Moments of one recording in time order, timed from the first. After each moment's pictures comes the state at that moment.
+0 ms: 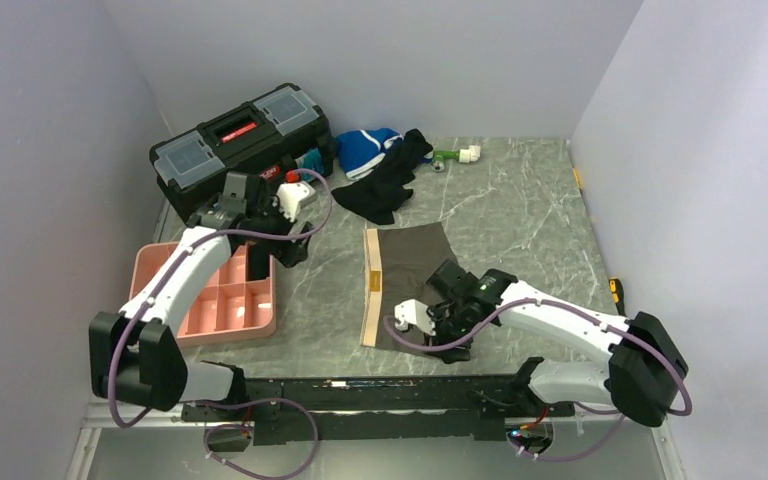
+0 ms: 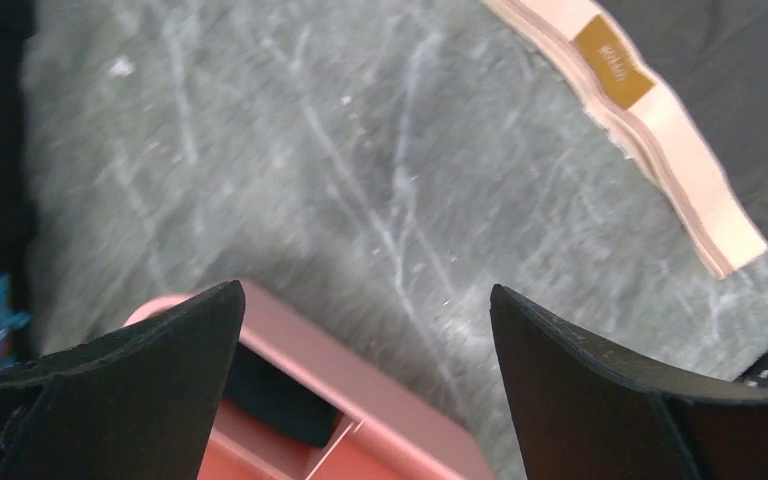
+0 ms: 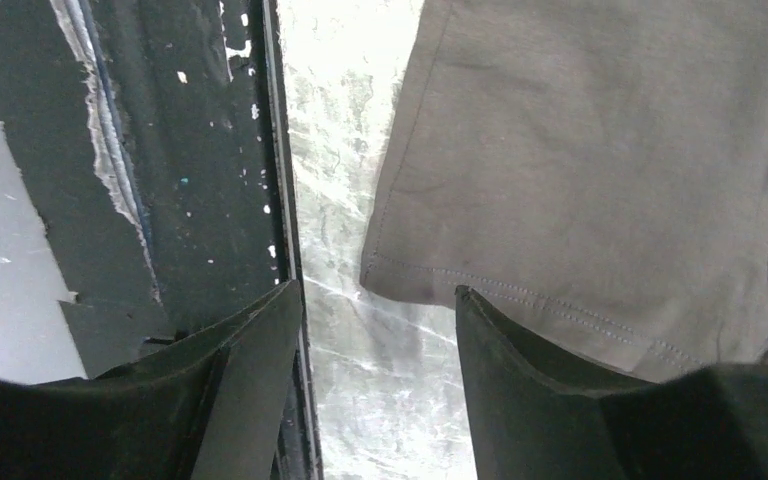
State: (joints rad) left arm -0.24 1.35 1.06 -0.62 0.42 0.44; right arm 0.81 1.19 0.71 -0.86 -0.39 -0.67
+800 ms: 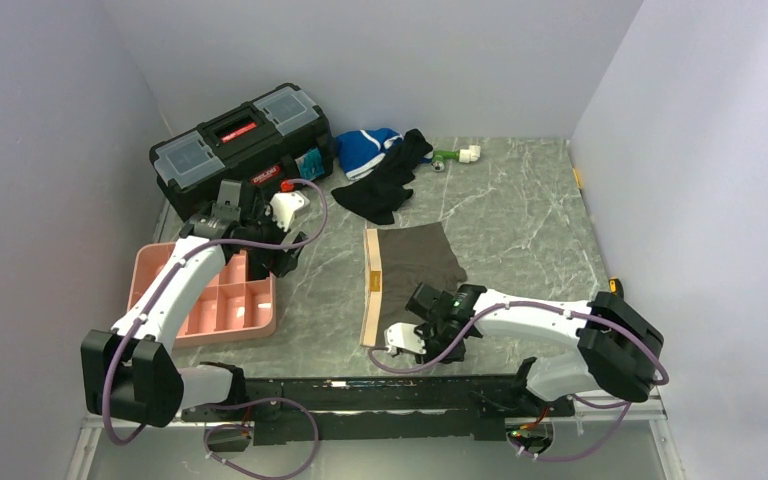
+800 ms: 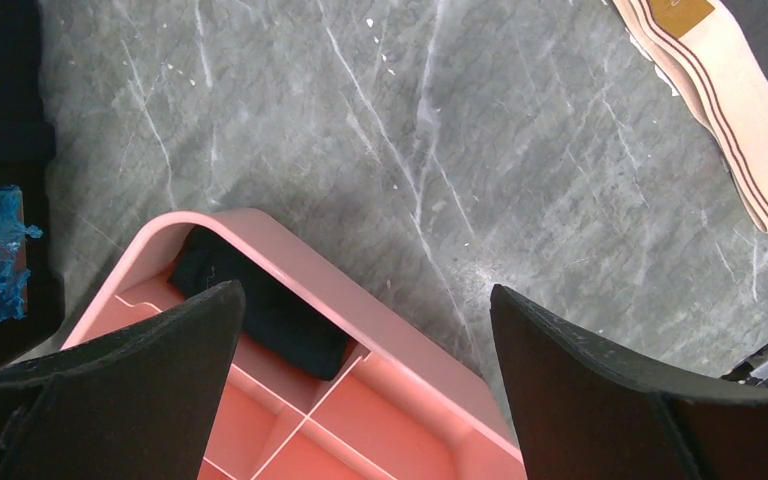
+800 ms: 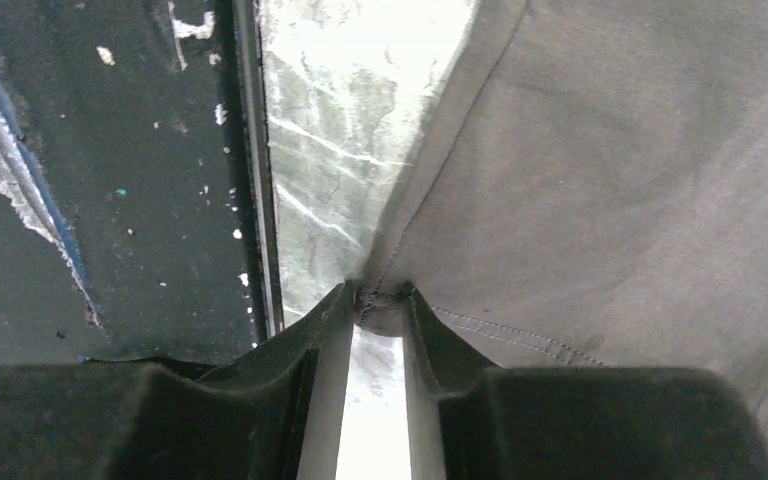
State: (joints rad) left arm -0.20 1.25 1.02 -0.72 0.31 0.48; right arm 1.01 1.34 0.67 -0.77 -0.20 -0.64
